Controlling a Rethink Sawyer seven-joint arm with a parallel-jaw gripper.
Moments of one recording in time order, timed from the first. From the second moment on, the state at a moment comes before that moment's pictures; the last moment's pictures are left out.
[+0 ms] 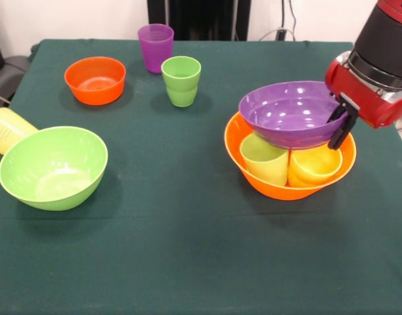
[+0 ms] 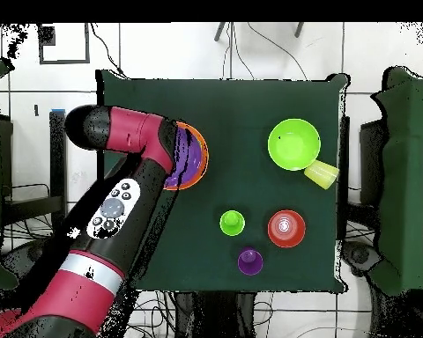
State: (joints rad) arm 0.36 -0.11 -0.70 1.06 0.63 0.79 2.60
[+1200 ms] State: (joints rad) arm 0.37 -0.06 -0.70 1.08 0.61 0.67 2.60
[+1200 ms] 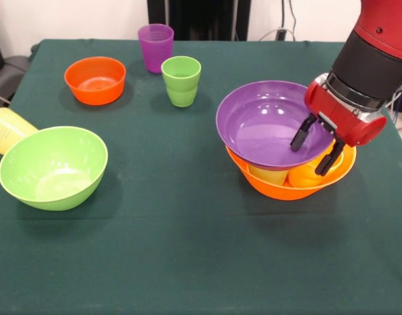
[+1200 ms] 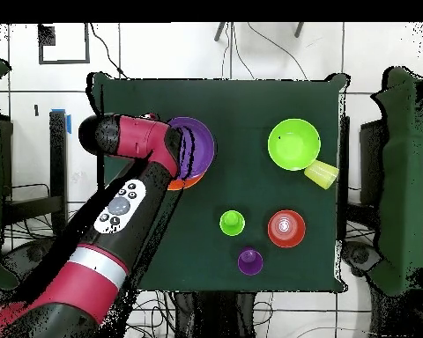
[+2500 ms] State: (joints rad) arm 0.38 -0.19 -0.70 1.18 0.61 0.75 2.60
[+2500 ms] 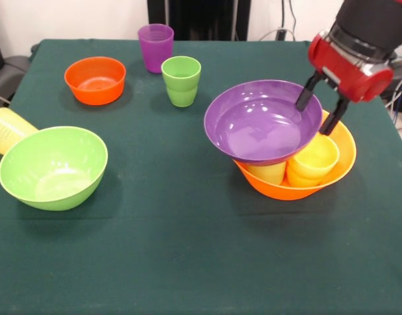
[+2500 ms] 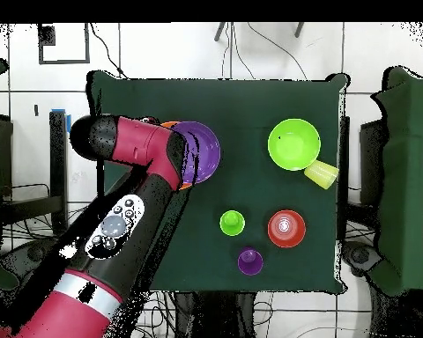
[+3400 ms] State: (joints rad) arm 0.38 -0.27 -0.70 1.18 0.61 0.79 2.60
